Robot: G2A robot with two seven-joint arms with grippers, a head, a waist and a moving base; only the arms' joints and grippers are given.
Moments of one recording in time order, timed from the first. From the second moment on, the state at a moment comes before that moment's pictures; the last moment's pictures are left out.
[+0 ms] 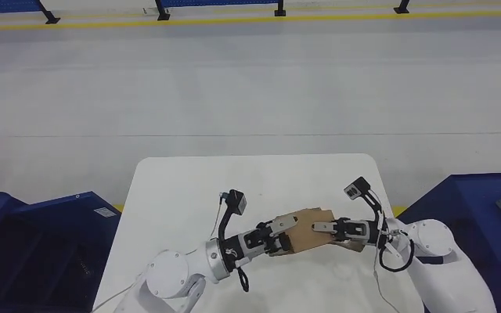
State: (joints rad) left arm 1.43 -1.22 -1.05 -2.06 -0.32 0.13 -0.61; right arm -1.46 -0.97 1.48 -1.64 0.55 -0.24 1.30
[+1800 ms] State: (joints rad) left arm 1.40 -1.20 -1.03 -2.03 -0.03 0.17 -0.58; right arm -1.30 -0.97 1.48 -1.46 0.99 0.02 1.54
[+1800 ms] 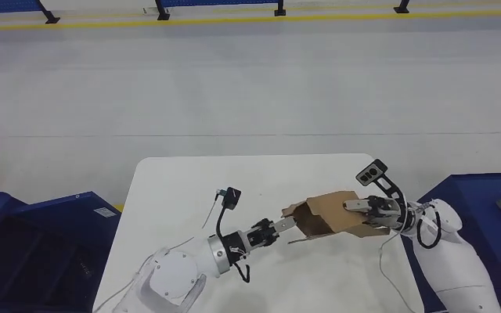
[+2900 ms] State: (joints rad) left arm 1.38 -1.21 -1.04 -1.98 -0.09 0.17 -0.48; right arm -1.31 -0.95 1.52 -1.42 1.07 0.00 1.52
